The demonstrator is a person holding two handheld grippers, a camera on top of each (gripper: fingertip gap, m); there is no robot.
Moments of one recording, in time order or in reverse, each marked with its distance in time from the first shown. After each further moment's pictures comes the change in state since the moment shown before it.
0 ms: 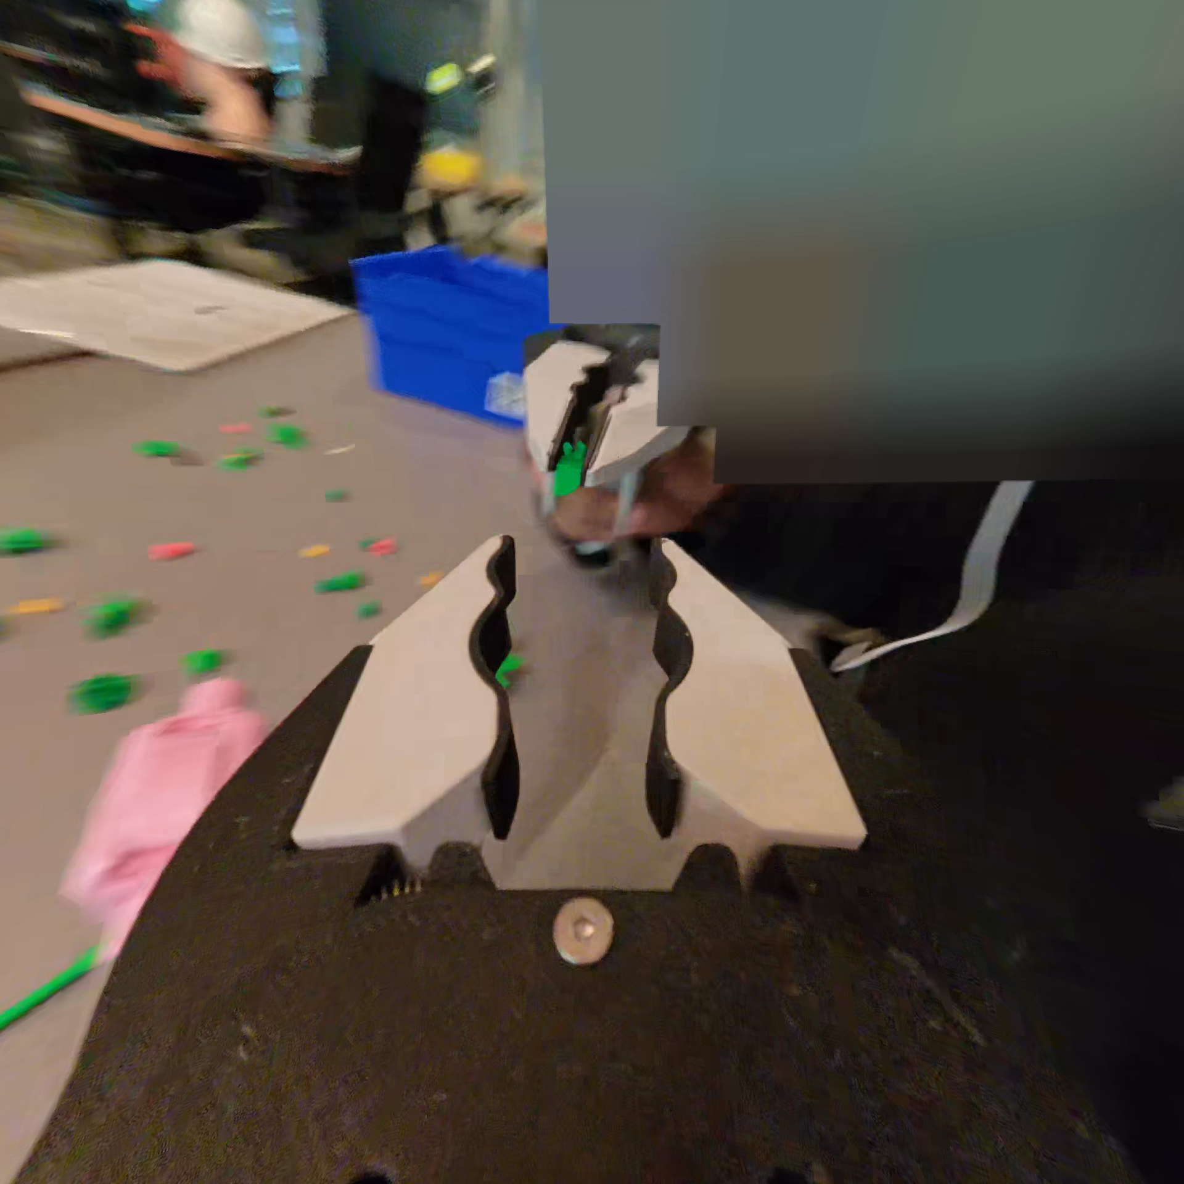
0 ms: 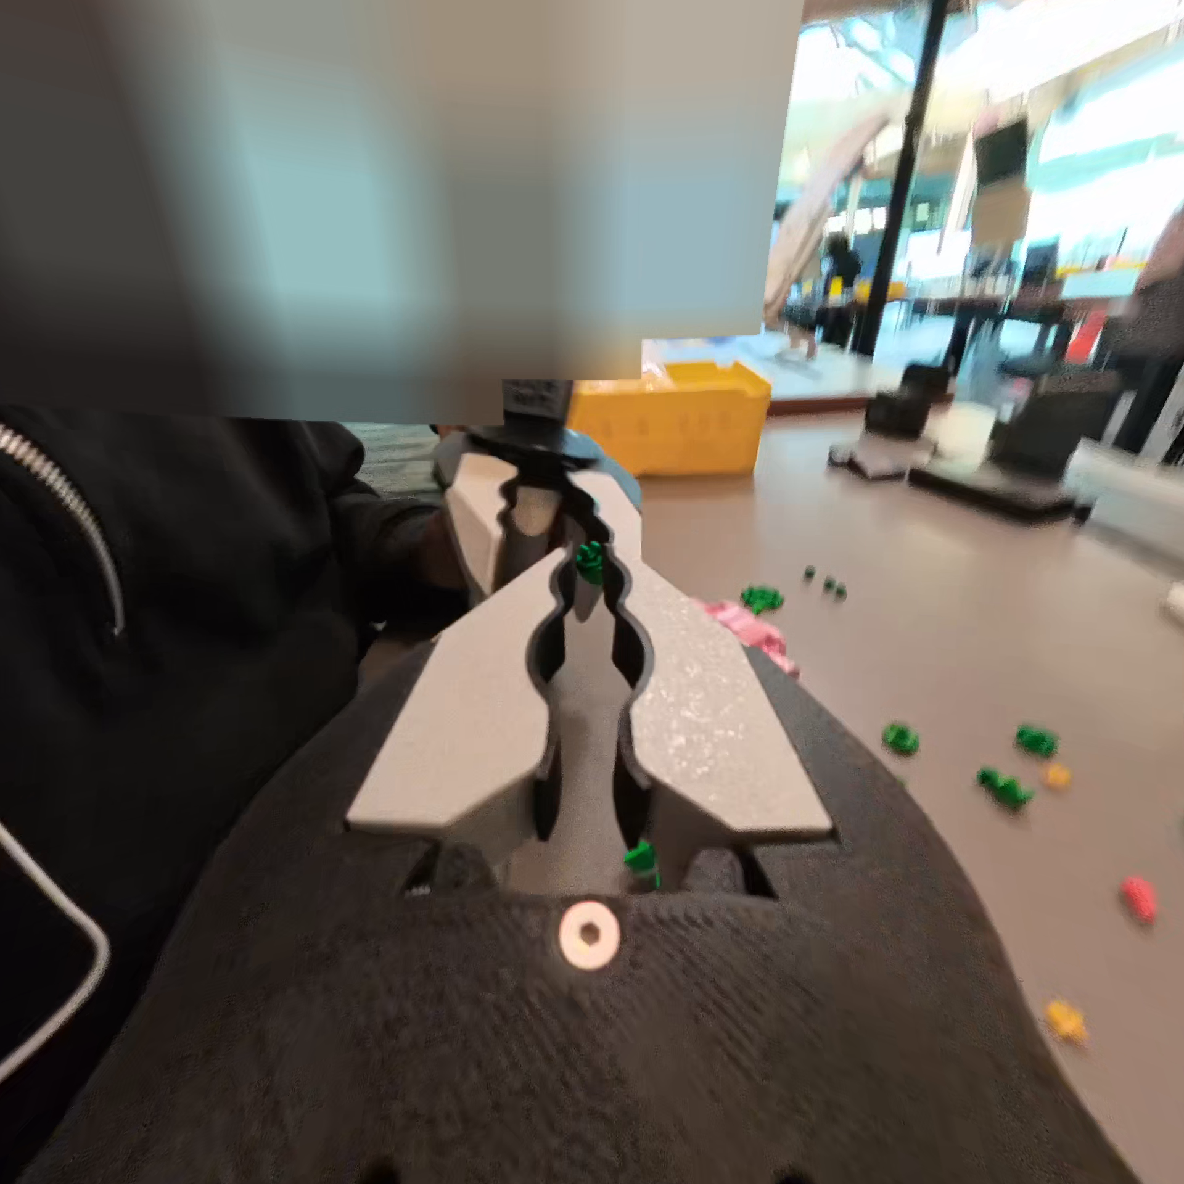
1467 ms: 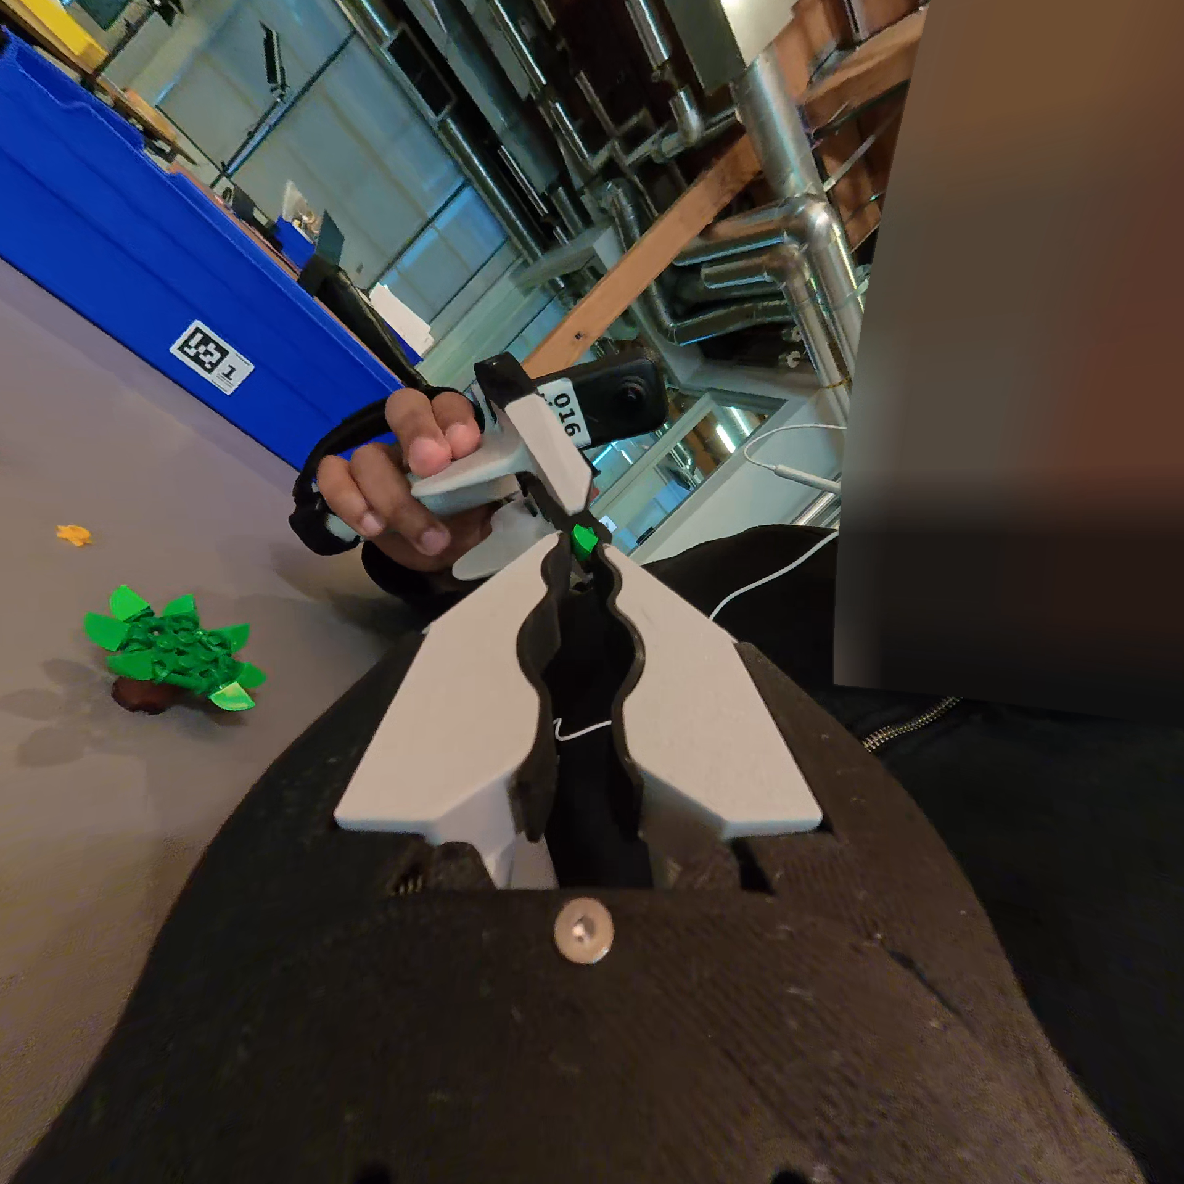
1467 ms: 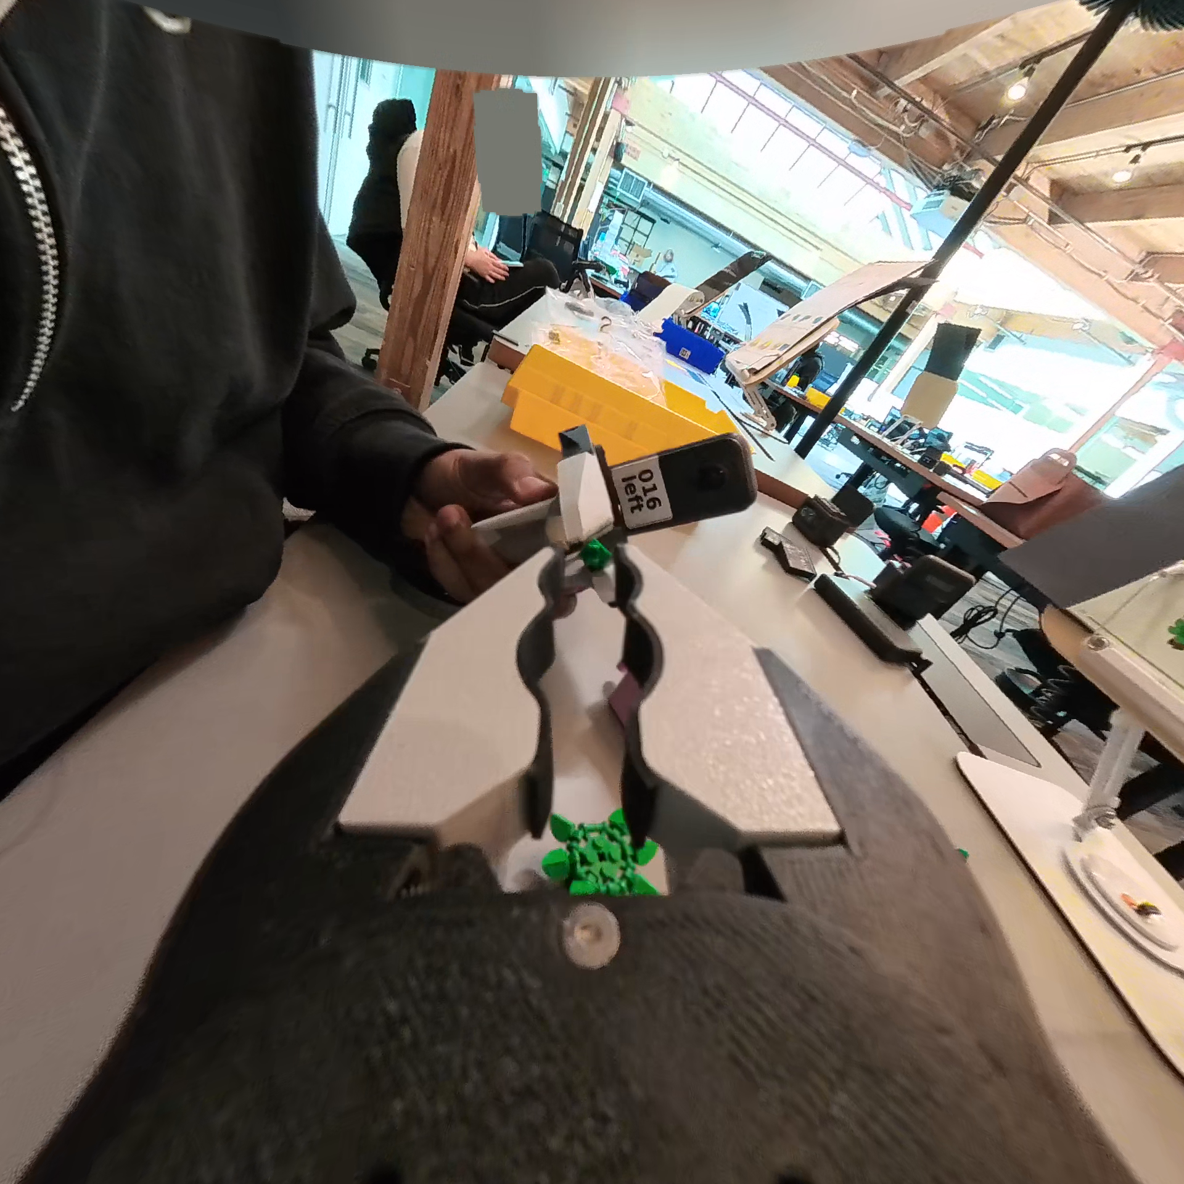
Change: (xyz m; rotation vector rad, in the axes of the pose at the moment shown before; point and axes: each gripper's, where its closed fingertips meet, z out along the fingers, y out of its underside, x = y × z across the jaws) left arm 0.019 -0.016 -0.010 0.177 0.514 -0.623; right arm -0.025 0.006 0.007 -0.060 -0.002 -0.473
